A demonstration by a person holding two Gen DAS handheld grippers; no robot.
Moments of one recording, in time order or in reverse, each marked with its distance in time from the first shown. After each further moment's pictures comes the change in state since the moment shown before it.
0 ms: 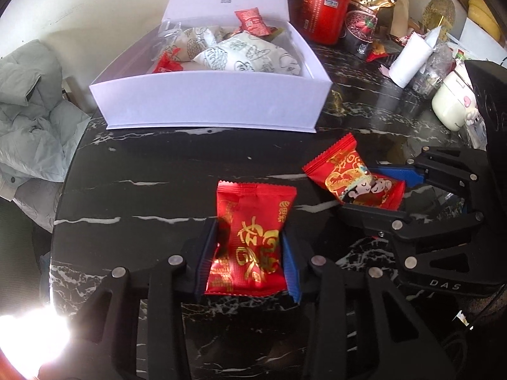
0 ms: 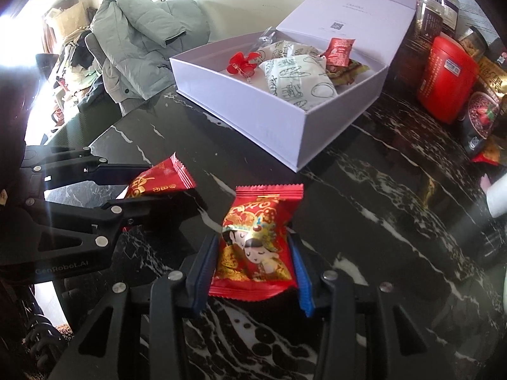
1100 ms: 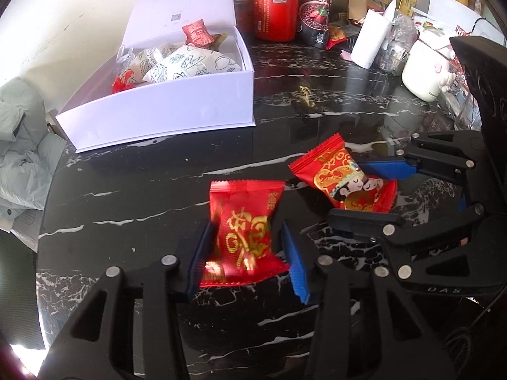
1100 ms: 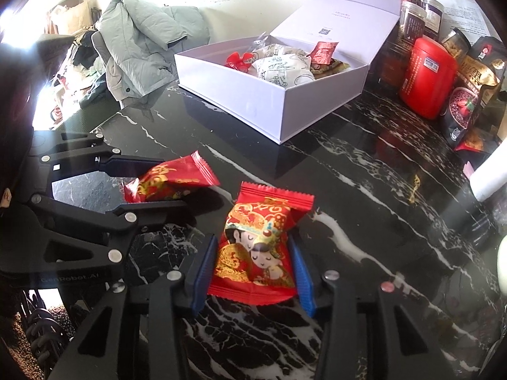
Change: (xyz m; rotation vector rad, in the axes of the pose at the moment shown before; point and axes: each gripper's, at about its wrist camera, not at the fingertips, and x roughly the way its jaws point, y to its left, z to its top) left arm -0.004 -0.048 -0.015 0.142 -0.059 0.010; right arm -0.020 -0.004 -0.036 -0.023 -0.051 -0.031
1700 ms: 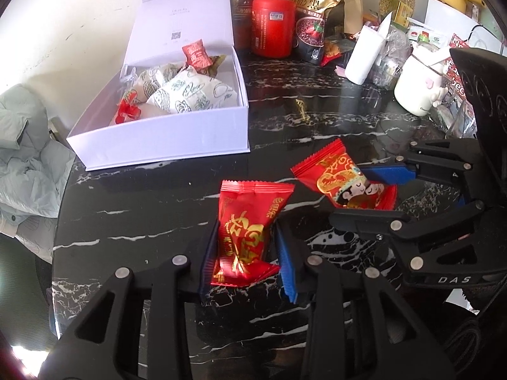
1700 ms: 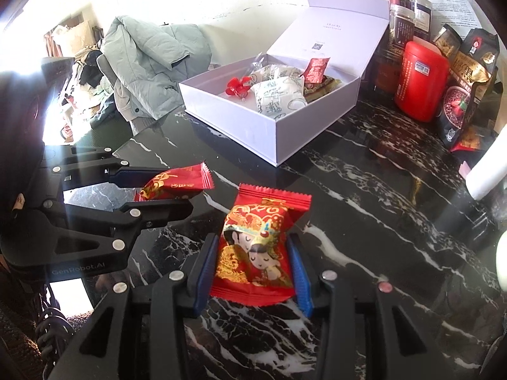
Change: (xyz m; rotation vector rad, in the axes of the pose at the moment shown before) left arm -0.026 0.000 0.021 -0.014 -0.027 -0.025; right arm -0.034 -0.012 0.012 0.048 -0.044 0.067
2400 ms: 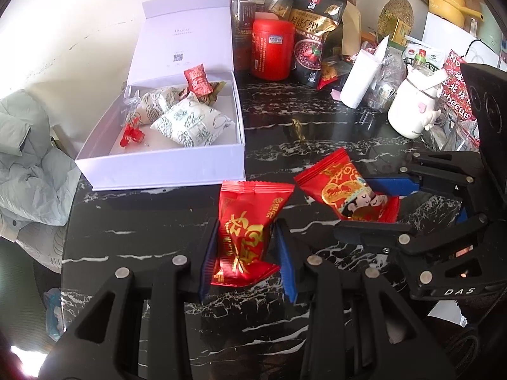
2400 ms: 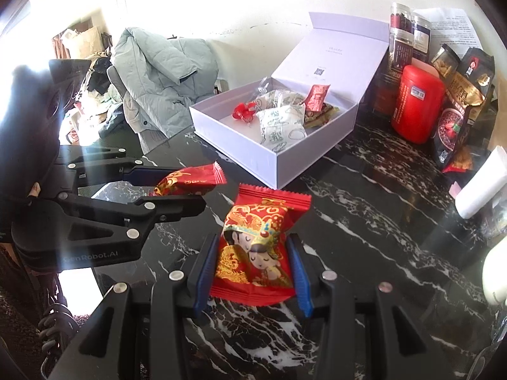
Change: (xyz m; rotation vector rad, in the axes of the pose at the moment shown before) left arm -0.025 0.002 0.021 -0.015 -0.058 -0.016; right arm -0.032 0.000 0.016 -0.026 -0.059 0.018
